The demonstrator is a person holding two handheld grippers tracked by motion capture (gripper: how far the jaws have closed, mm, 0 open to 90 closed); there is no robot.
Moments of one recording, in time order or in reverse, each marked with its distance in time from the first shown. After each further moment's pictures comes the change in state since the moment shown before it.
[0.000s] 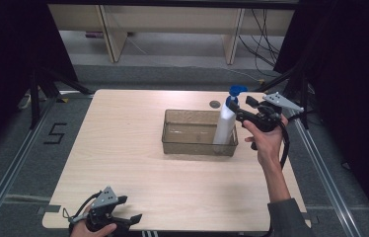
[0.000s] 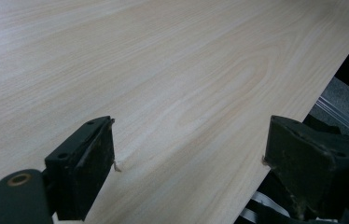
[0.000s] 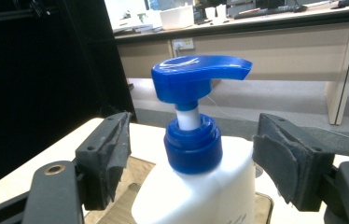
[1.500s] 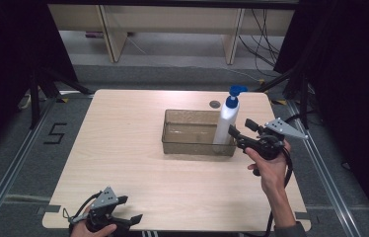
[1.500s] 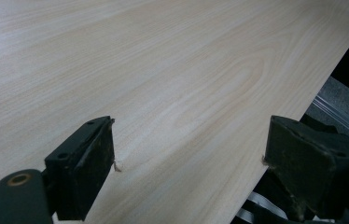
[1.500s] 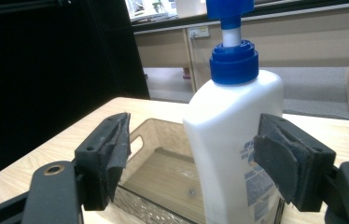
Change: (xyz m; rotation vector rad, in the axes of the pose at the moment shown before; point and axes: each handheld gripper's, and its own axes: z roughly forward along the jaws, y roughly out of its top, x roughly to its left) left arm -0.001 0.001 -0.001 -0.005 -0.007 0.010; right arm 0.023 -0.042 -0.046 0.028 0.054 0.018
